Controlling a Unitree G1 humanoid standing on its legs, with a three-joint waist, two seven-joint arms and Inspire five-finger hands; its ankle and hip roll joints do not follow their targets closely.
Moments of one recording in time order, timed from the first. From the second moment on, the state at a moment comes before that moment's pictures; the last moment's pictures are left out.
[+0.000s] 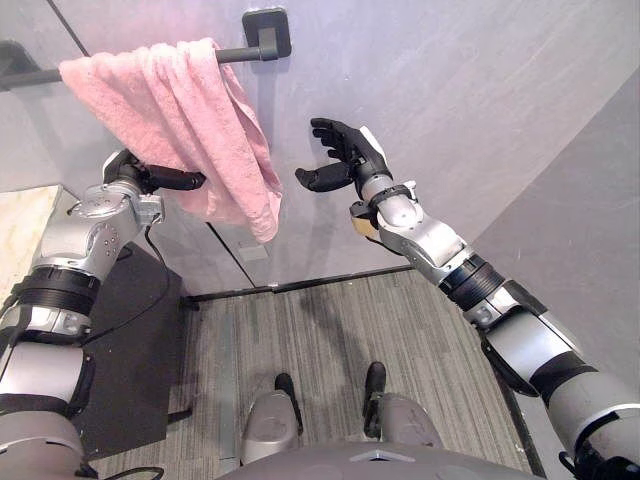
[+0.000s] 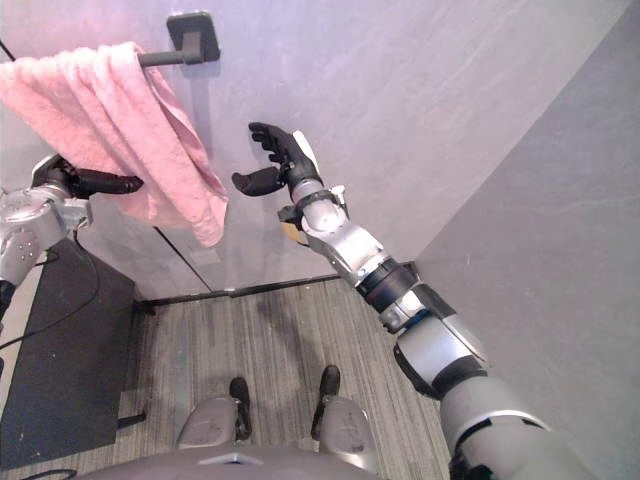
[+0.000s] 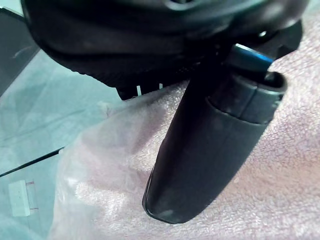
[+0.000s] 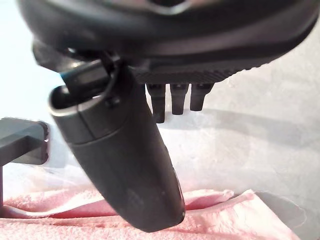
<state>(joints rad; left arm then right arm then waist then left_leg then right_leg) -0.67 0.88 -0.21 0.46 -0.78 0.41 0.23 -0.88 -0.34 0.64 0.36 0.53 0.20 -0.33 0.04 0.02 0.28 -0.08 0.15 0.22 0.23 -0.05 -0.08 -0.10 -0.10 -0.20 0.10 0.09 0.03</state>
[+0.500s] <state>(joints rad) -0.67 0.87 -0.21 0.41 -0.82 0.42 0.24 -0.87 -0.20 0.72 0.39 0.85 0.21 -0.23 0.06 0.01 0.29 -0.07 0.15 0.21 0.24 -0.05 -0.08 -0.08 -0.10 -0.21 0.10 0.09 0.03</state>
